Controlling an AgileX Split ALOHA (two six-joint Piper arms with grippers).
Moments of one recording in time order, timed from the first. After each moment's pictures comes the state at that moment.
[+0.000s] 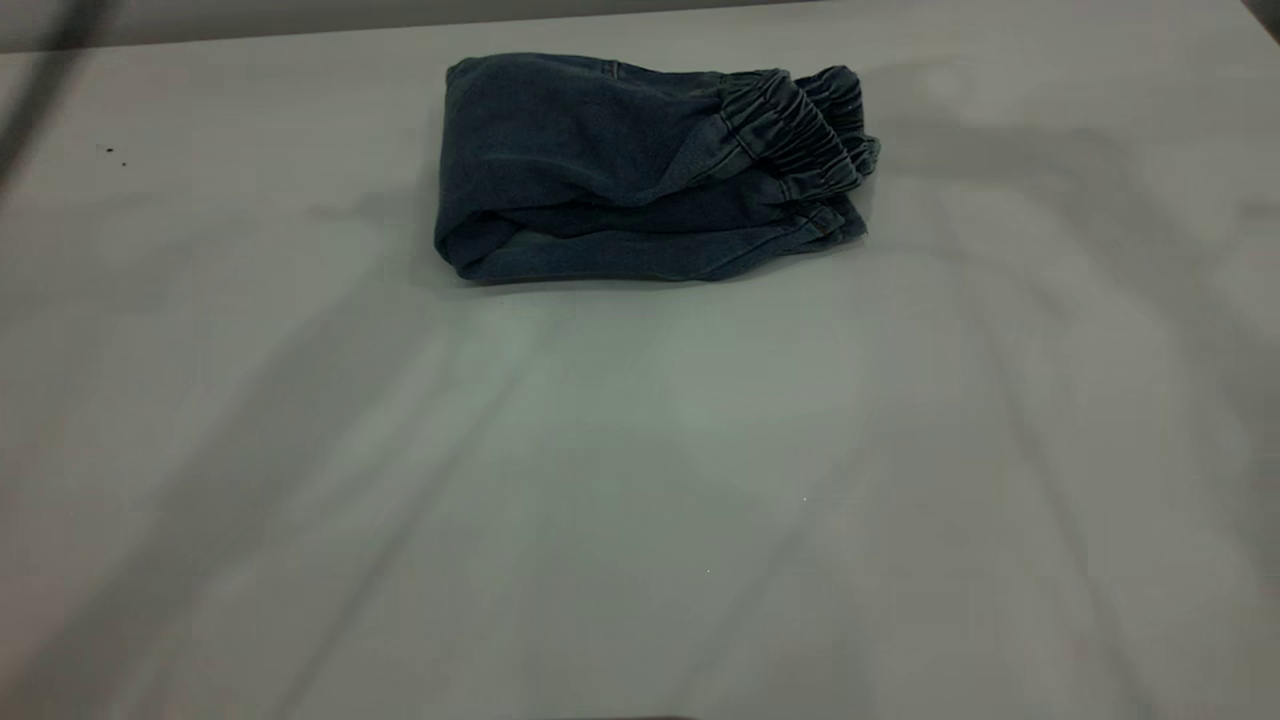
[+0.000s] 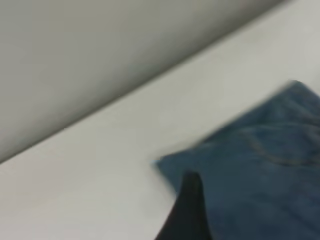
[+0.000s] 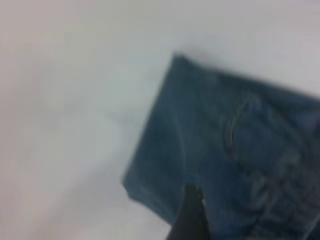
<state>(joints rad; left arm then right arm) -0.36 1.75 -1.49 0.05 0.42 0.07 0.22 2.28 -2.13 0.62 1.05 -0.28</state>
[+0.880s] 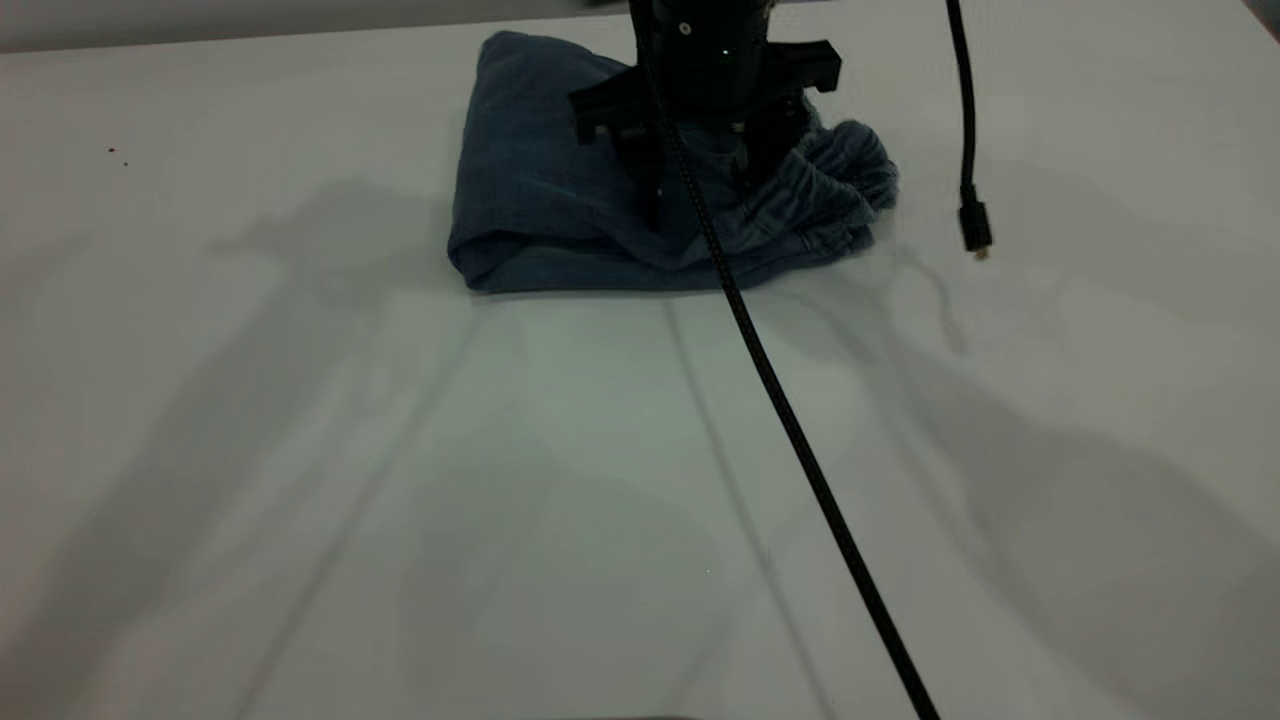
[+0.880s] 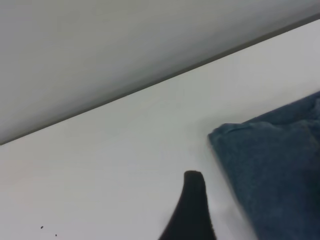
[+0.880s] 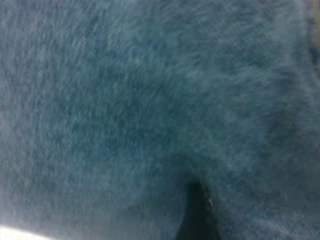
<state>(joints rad) -0.32 1.65 -1.49 0.07 0.53 0.04 0.52 2.58 -2.13 0.06 1.06 0.26</state>
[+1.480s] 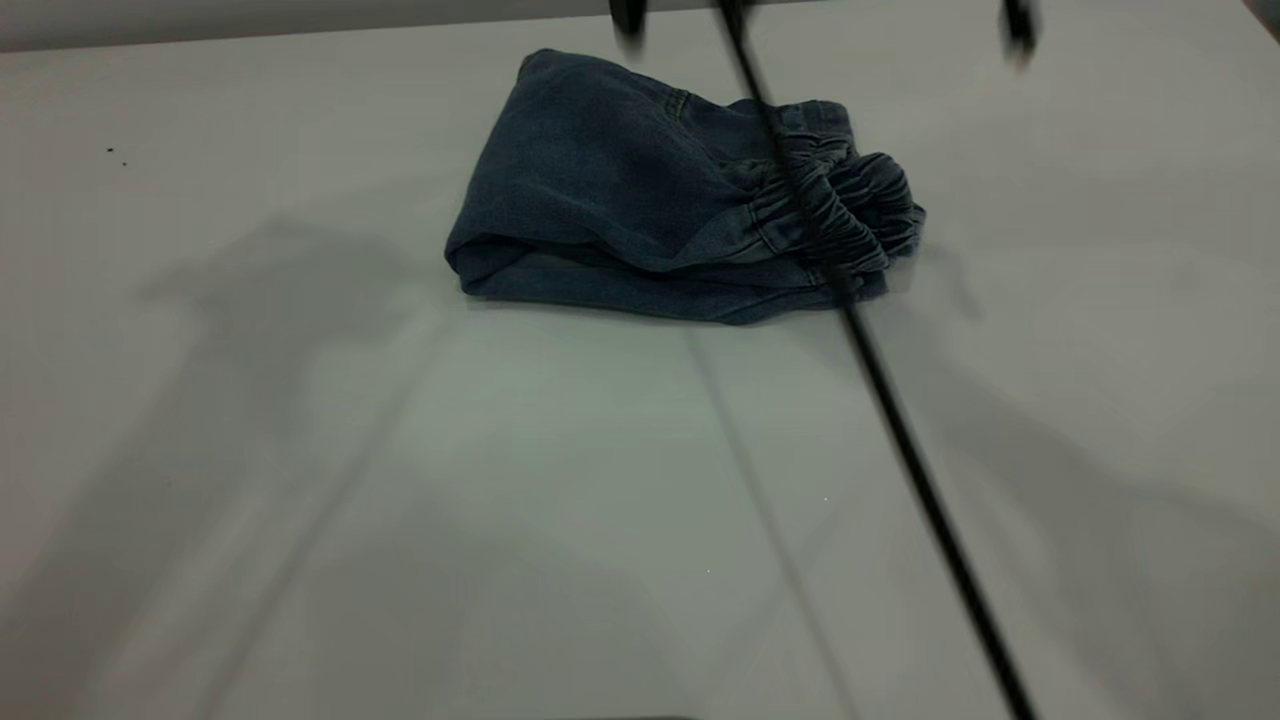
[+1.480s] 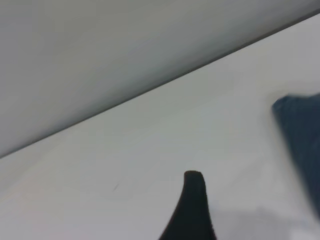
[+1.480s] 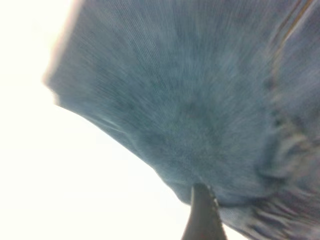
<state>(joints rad) -0.32 1.47 -1.49 0.22 0.74 0.04 0.52 2.30 -2.17 0.09 1.22 0.12</state>
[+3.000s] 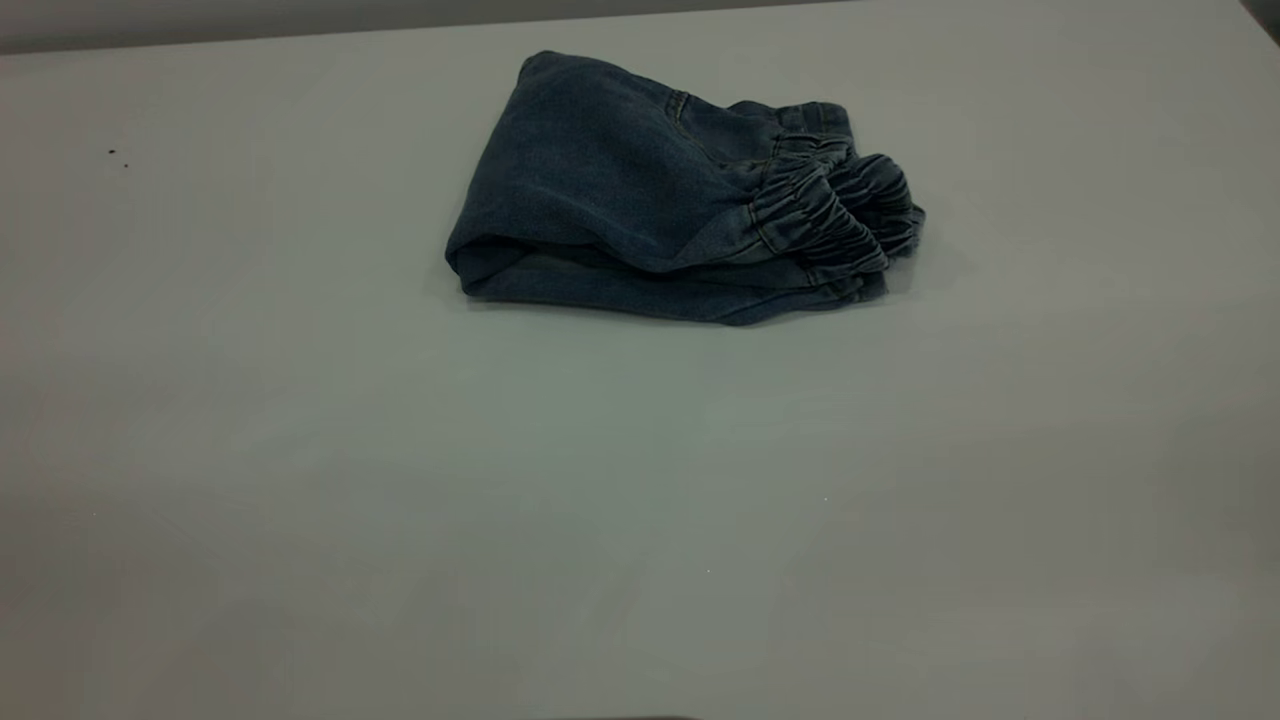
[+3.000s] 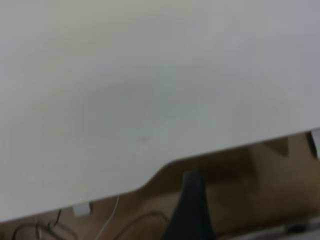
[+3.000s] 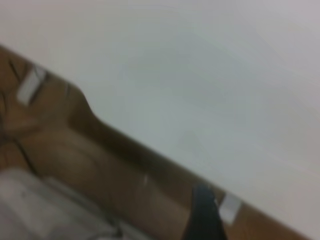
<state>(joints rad) -0.32 0.19 -0.53 0.06 1.17 -0.11 0.52 0.28 -0.48 0.08 1.12 0.09</state>
